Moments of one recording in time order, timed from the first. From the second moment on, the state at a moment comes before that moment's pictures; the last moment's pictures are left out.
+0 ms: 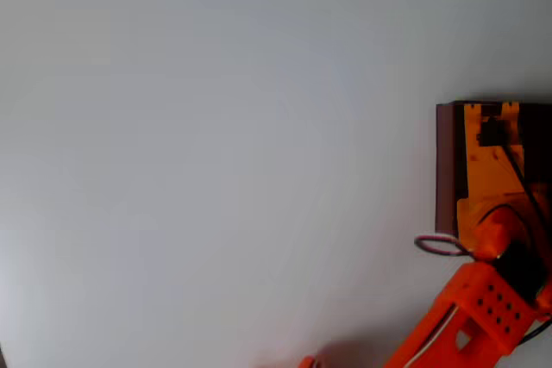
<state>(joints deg) 41.7 98.7 109.9 56.4 36.3</state>
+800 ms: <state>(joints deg) -11.1 191.6 144.3 81.6 9.4</state>
